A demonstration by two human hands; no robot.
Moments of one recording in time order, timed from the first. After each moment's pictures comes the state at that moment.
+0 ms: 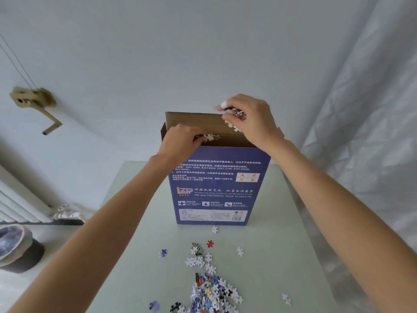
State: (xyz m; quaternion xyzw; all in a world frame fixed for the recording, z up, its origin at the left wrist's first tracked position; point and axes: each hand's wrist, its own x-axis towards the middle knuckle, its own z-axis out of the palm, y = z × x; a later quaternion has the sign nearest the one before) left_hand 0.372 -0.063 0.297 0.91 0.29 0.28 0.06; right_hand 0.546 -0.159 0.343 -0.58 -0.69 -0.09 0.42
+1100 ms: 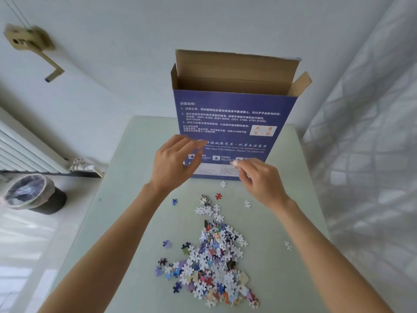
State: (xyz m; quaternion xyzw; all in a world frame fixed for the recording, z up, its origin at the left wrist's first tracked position) left_hand 0.289 -0.144 0.191 0.88 0.23 0.41 0.02; right_hand 0.495 -0.267 0.157 -0.62 -0.71 -0.12 0.32
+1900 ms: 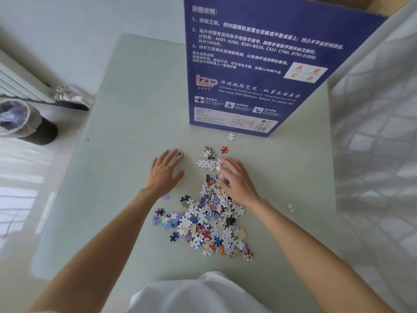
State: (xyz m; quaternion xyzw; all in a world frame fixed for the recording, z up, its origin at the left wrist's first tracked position) left_hand 0.216 -0.179 -0.036 0.86 0.47 -0.06 0.21; right_hand 0.443 -0.294 -0.034 -0.69 -0.68 0.21 0.13
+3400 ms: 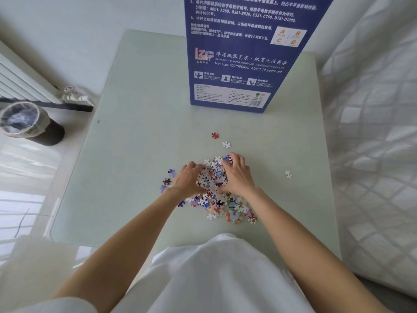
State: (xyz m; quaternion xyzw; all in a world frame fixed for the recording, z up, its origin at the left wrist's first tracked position) left_hand 0.227 -0.289 -0.002 0.84 0.43 -0.11 0.31; right_hand 0.389 -0.355 -0.002 -0.76 -0.61 0.23 -0.05
